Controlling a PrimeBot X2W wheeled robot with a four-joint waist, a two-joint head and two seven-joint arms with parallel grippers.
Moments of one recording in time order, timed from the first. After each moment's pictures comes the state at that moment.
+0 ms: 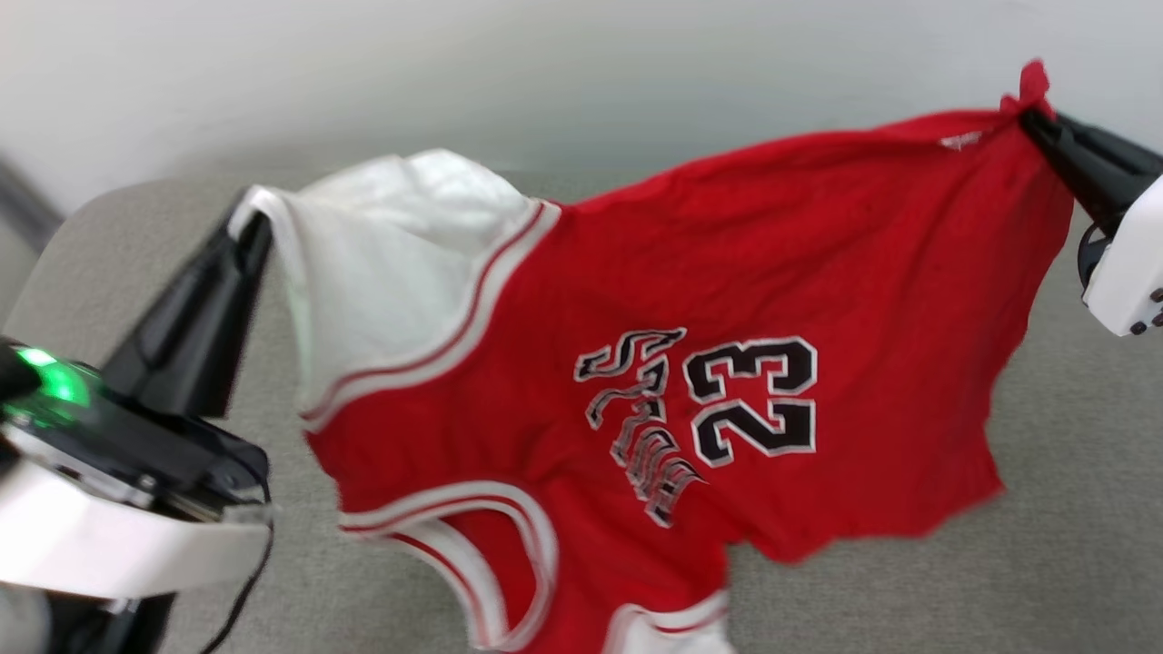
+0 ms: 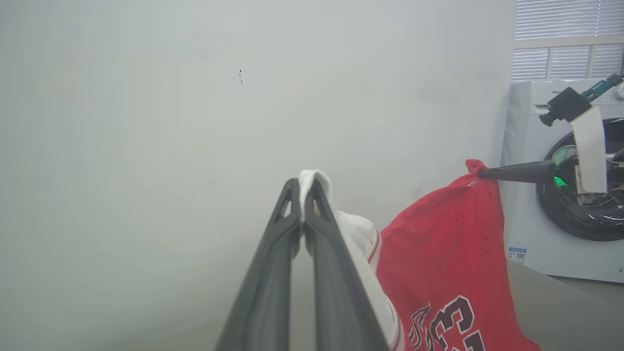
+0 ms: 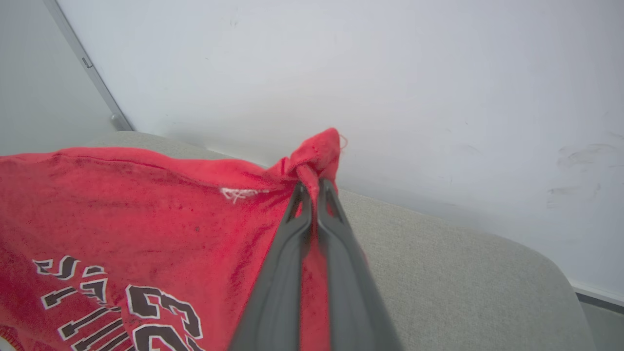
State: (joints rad) left arm -0.20 0.73 -0.24 -0.60 -0.74 0.14 -0.03; right arm -0.61 -0.46 0.08 -0.06 0.61 0.13 0.72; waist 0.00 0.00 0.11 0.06
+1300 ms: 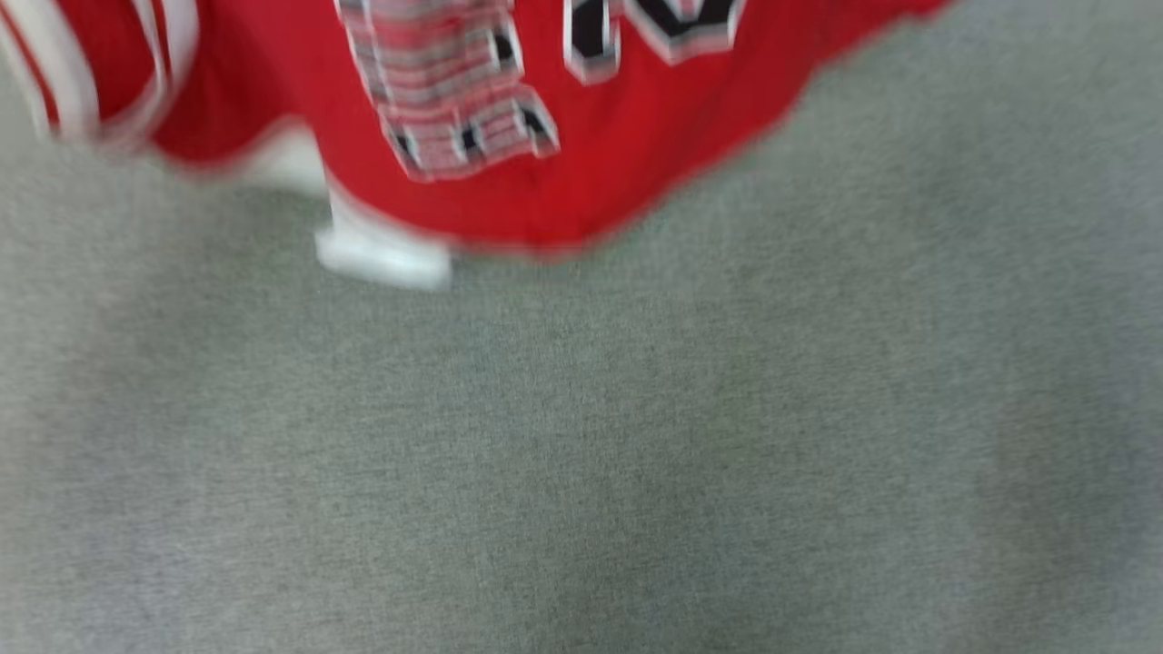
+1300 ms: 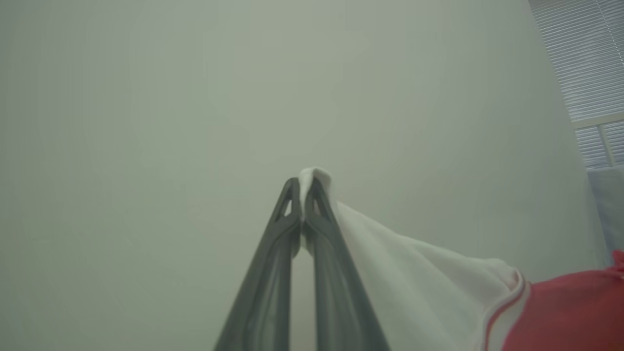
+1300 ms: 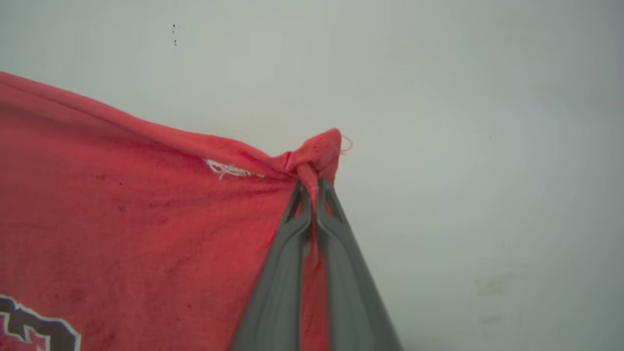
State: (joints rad) left arm -1.25 0.78 -0.15 -0.25 -0.76 0.11 0.07; right arm -1.10 -0.32 -0.01 -0.07 0.45 0.13 0.45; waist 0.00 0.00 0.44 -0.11
